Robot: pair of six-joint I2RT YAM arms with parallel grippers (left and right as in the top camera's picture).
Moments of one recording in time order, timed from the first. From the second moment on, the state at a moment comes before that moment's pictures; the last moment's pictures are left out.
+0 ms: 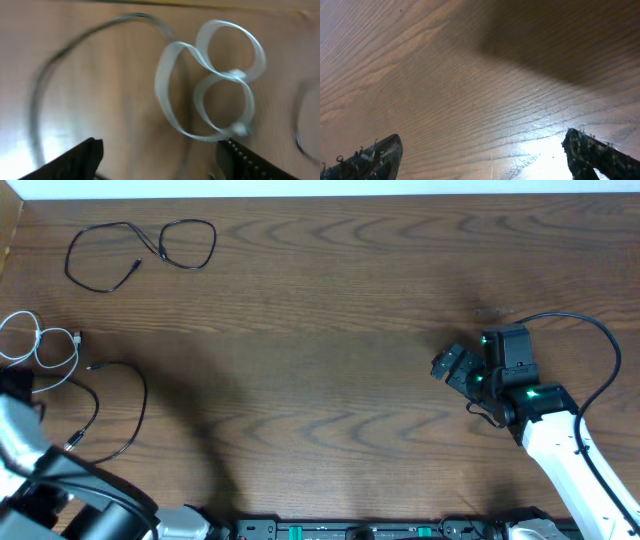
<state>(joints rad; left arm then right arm) 0.91 1.63 1.15 -0.40 -0.06 -0.54 0.19 1.22 0.72 -0.53 -0.07 0.78</state>
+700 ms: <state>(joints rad) 0.62 1.87 1.26 -0.31 -0.06 -0.15 0.19 1.22 0.72 -0.53 -0.07 0.78</state>
